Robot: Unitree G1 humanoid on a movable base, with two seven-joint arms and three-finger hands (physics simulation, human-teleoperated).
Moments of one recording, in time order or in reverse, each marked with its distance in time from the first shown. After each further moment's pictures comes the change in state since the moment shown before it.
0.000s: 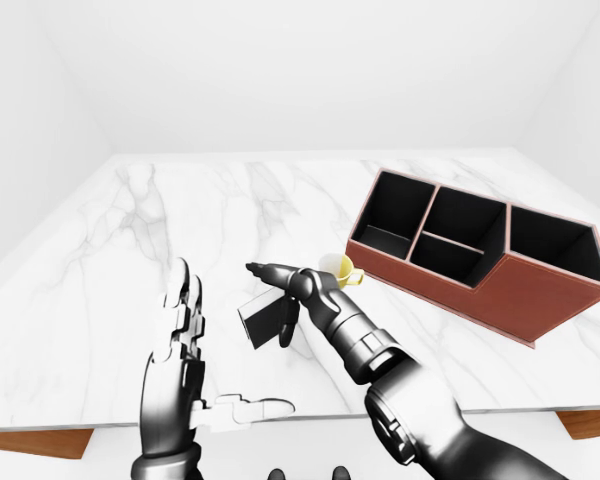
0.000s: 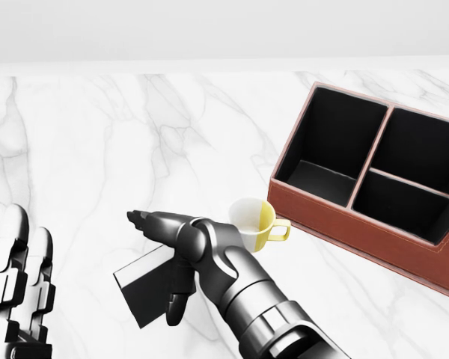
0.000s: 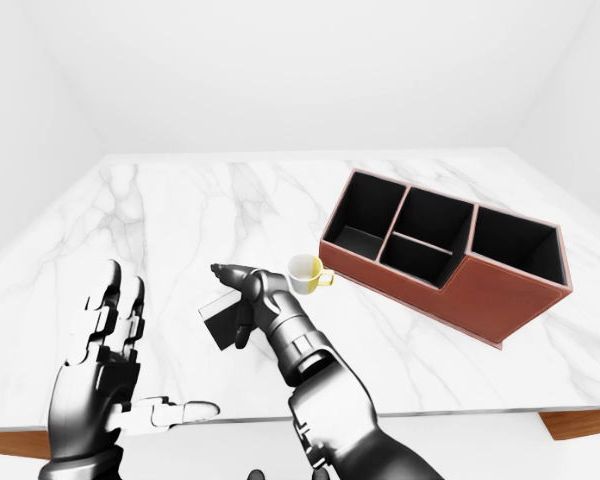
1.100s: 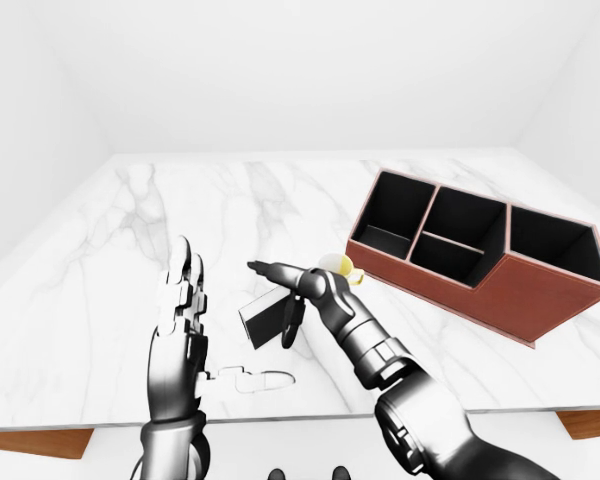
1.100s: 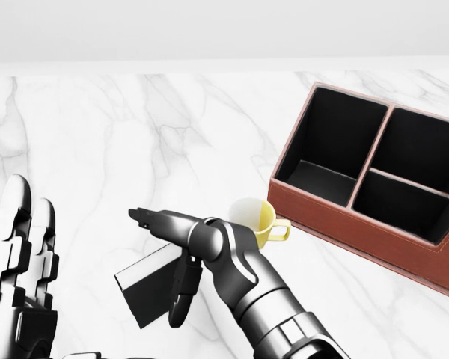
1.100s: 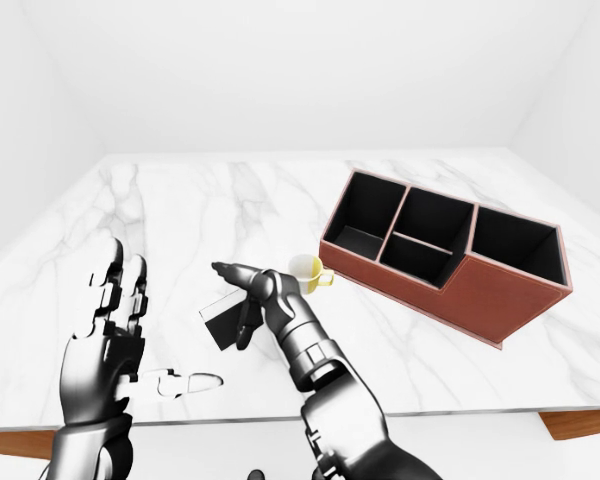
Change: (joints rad) left arm -0.153 -0.057 0.047 0.055 0.015 0.032 -0.039; right arm 0.096 -0.047 0.016 -0.170 0.110 0.000 0.086
